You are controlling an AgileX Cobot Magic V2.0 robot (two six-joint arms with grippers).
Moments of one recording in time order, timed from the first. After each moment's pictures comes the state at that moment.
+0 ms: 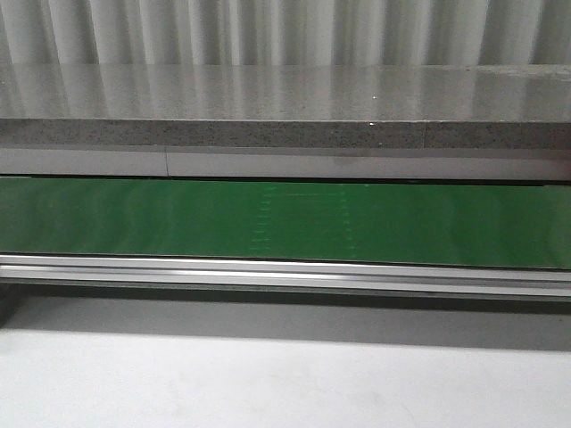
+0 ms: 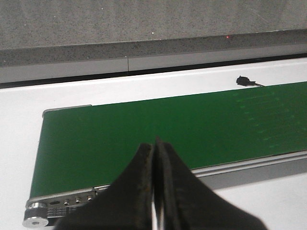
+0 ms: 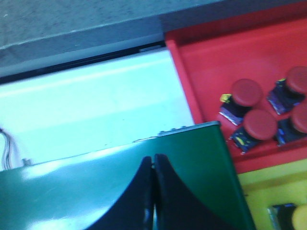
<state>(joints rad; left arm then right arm) -0.25 0.46 -0.52 -0.10 0.52 0.12 -0.18 1.20 -1.04 -0.05 0.62 0.19</state>
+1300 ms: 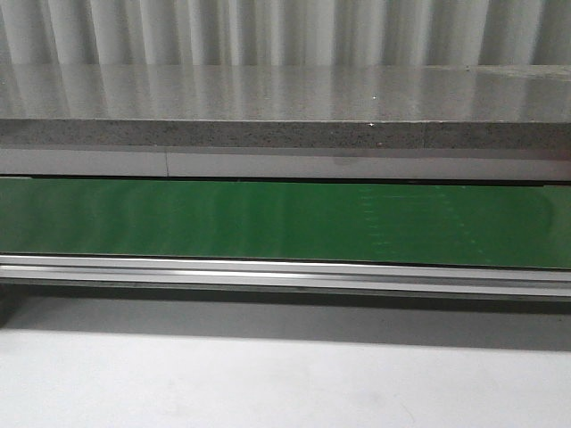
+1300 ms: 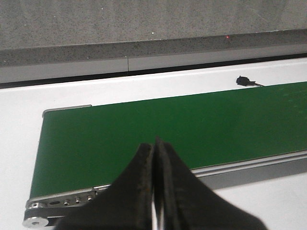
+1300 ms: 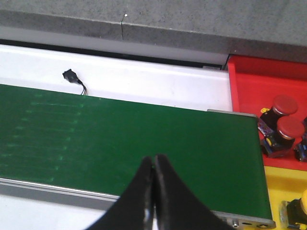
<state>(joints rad) -0.25 0.46 -0.52 -0.10 0.52 0.12 0.03 0.55 -0.62 -0.05 0.59 0.02</state>
